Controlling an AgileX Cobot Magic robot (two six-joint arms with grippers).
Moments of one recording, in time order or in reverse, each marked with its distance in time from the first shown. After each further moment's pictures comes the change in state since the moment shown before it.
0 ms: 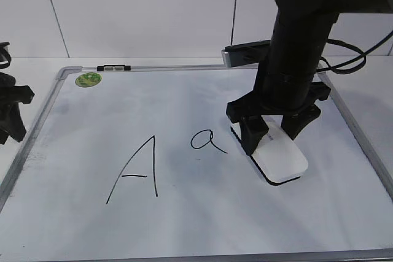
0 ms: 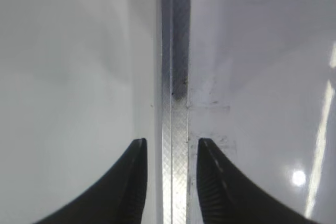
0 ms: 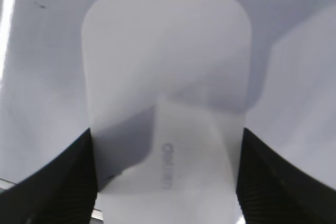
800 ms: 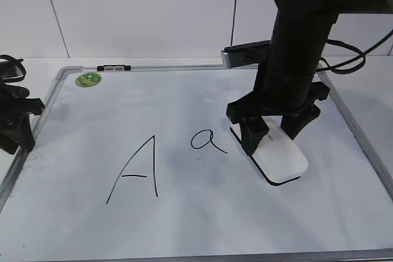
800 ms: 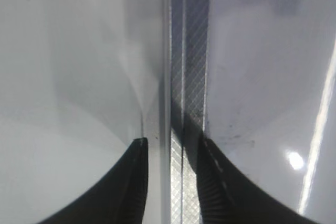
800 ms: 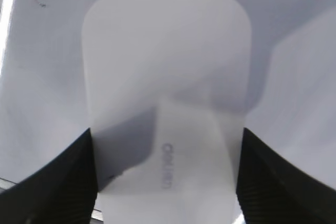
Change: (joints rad) left arm 0.000 0.115 -0.044 -0.006 0.002 0.014; right arm 0.000 0.001 0.000 0.000 0.000 -0.016
